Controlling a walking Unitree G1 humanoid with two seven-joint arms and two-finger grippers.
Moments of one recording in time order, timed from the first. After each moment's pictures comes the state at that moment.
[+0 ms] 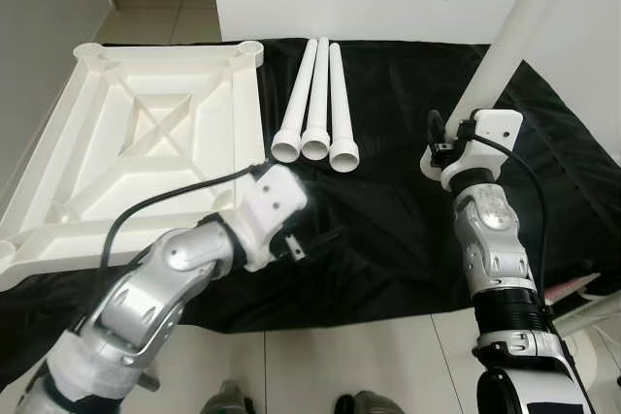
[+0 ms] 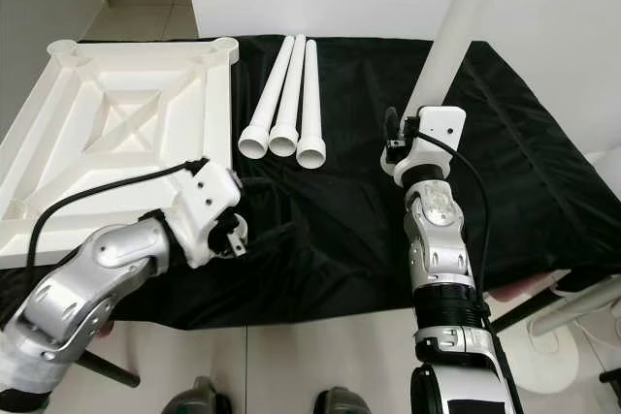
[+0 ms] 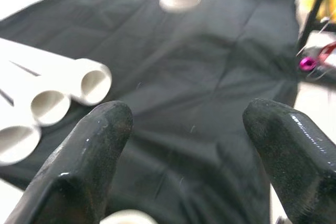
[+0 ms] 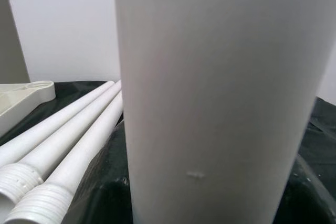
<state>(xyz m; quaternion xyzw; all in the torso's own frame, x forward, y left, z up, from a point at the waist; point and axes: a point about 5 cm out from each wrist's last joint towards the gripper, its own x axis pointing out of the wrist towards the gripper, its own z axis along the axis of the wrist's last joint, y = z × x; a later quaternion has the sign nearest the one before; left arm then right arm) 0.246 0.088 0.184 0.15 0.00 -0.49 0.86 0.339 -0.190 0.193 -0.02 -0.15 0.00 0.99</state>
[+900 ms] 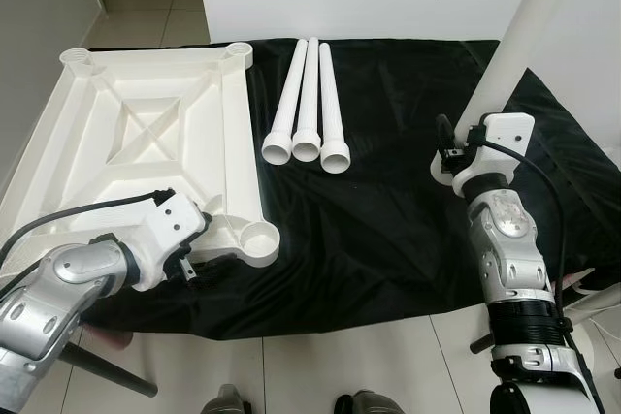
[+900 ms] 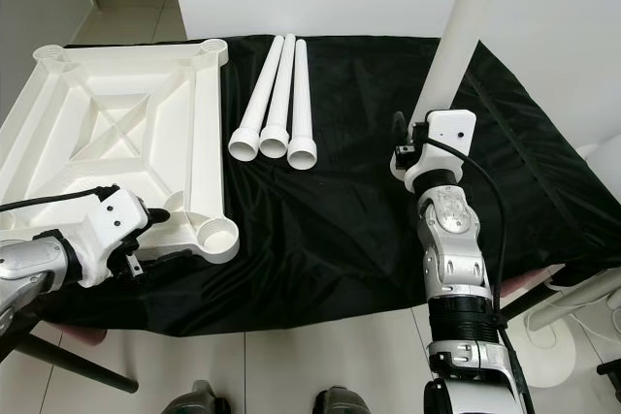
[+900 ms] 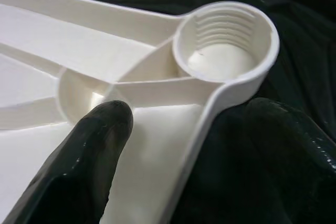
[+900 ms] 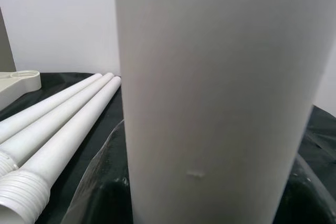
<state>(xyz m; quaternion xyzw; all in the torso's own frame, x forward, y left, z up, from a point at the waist) 0.251 0.185 0.142 0.24 0.14 -0.45 0.85 0.328 -0.200 0.194 -0.05 -0.15 0.00 0.99</state>
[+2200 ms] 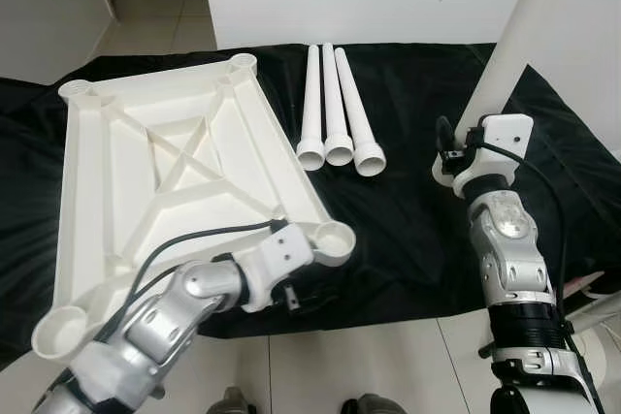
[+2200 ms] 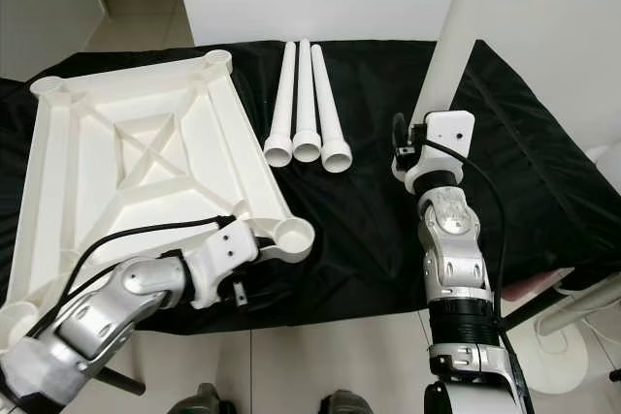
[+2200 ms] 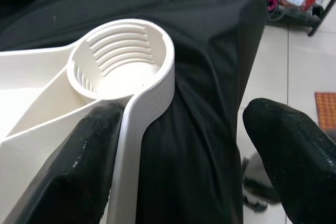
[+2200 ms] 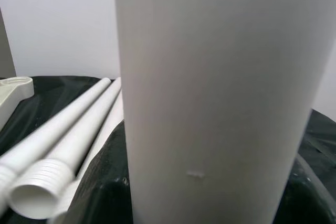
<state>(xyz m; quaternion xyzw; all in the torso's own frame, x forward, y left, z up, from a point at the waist) 0.245 0.065 0.119 0.17 0.09 -0.57 0.80 0.326 -0.200 0.196 -0.06 -0.15 0.00 0.99</state>
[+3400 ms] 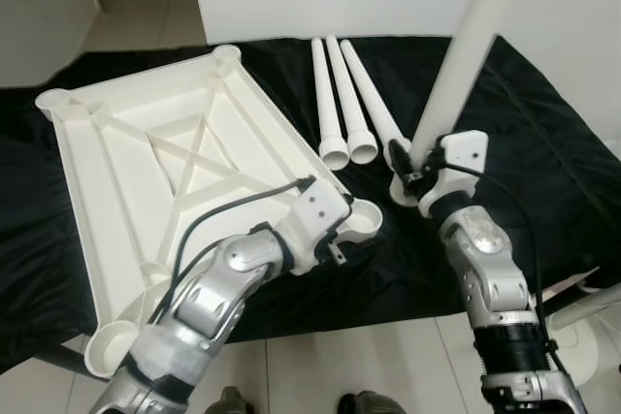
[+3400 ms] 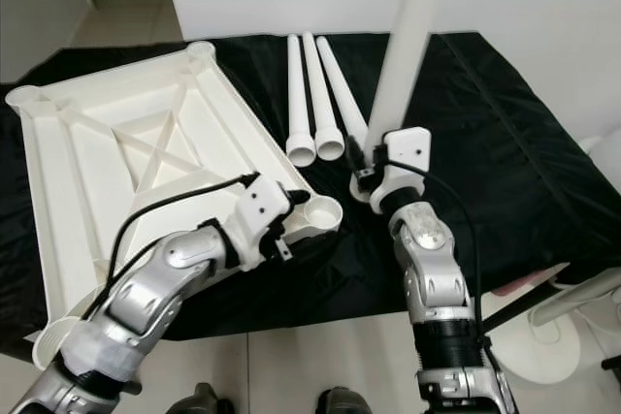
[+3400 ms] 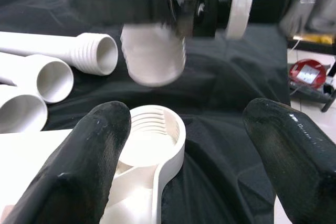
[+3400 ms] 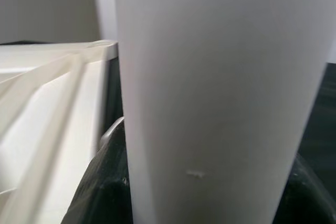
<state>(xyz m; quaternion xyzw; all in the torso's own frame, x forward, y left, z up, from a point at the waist) 0.261 0.038 0.162 0.09 -0.02 -0.51 0.85 0.310 -0.151 0.174 -0.04 -0.10 0.16 0.98</state>
